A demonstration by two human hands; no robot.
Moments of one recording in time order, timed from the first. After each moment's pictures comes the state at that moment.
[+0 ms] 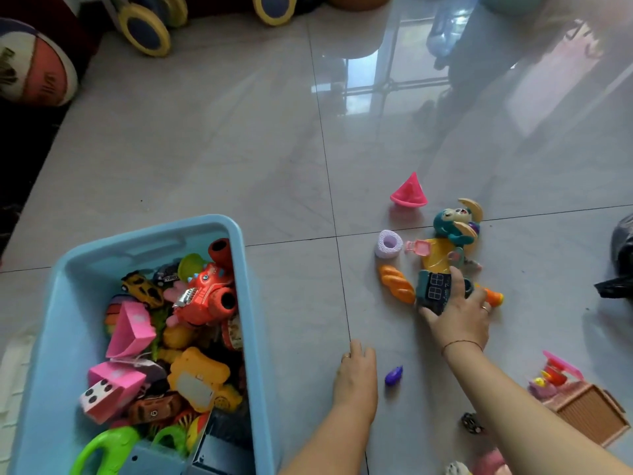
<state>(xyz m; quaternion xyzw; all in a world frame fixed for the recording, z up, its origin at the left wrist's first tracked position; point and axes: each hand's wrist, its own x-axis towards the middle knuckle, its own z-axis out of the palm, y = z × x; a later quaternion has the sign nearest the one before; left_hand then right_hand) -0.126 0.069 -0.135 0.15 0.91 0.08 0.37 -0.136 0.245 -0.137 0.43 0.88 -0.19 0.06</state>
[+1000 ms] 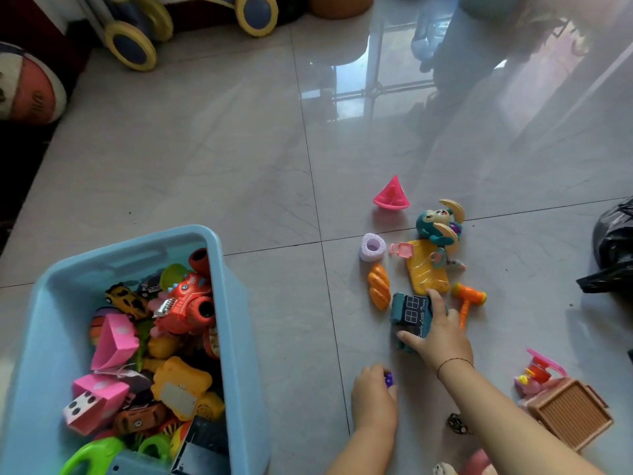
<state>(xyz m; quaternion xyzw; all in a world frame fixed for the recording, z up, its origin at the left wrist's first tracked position) -0.086 0.111 -0.134 0.01 0.89 0.27 0.37 -0.103 0.257 -0.145 0.40 0.86 -0.29 0.15</state>
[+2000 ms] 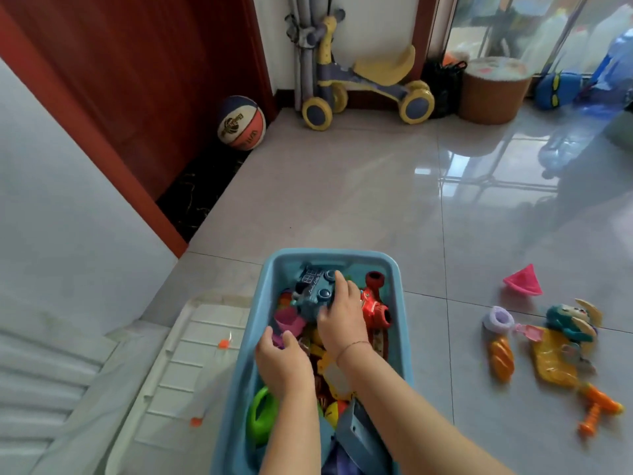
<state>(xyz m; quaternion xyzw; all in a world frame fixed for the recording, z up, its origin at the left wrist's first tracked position) -0.184 -0.180 0.032 -0.45 0.74 0.50 -0.08 -0.226 -0.106 0.041 0.09 0.87 -0.47 0.09</state>
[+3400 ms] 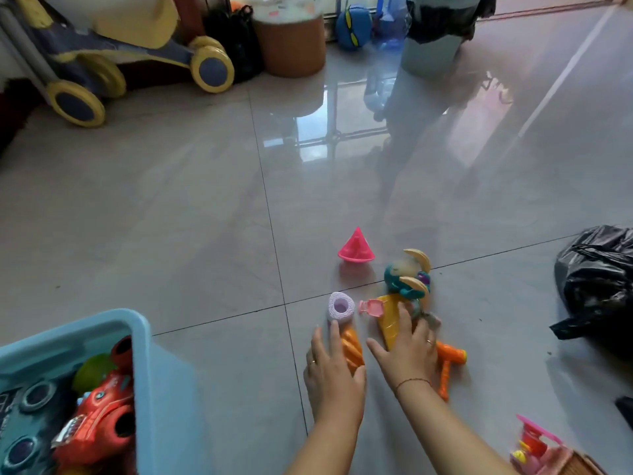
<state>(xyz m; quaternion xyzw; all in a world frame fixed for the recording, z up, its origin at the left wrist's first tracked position) -0.205 0.153 -0.120 0.10 0.95 0.22 0.22 -0.182 0.272 -0.154 0.44 0.88 -0.18 0.08</state>
